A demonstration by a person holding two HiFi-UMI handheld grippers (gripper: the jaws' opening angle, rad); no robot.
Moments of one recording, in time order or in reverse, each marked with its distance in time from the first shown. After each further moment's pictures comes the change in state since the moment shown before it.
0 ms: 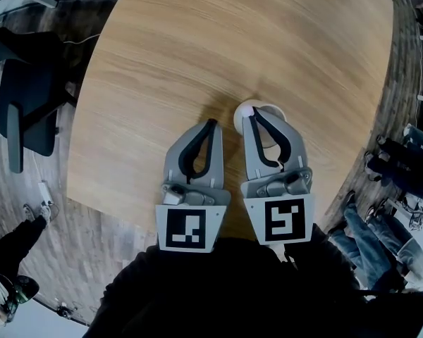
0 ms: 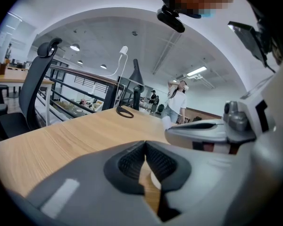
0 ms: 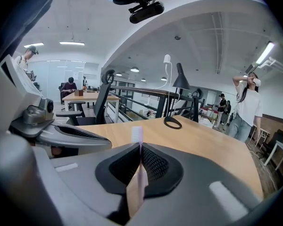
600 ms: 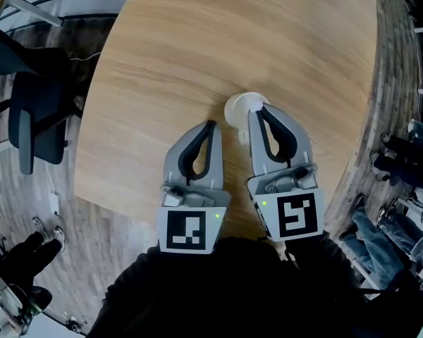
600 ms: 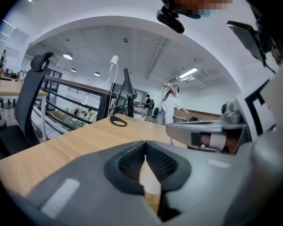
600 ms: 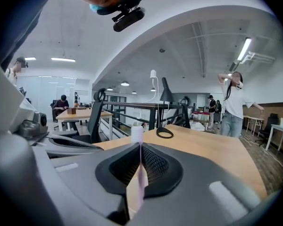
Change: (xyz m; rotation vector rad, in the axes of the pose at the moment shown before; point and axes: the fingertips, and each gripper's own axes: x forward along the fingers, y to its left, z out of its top) left arm -0.029 -0.031 0.024 0.076 -0.057 -0.029; right arm -0.046 -0.021 0.029 0.163 -0.162 -0.069
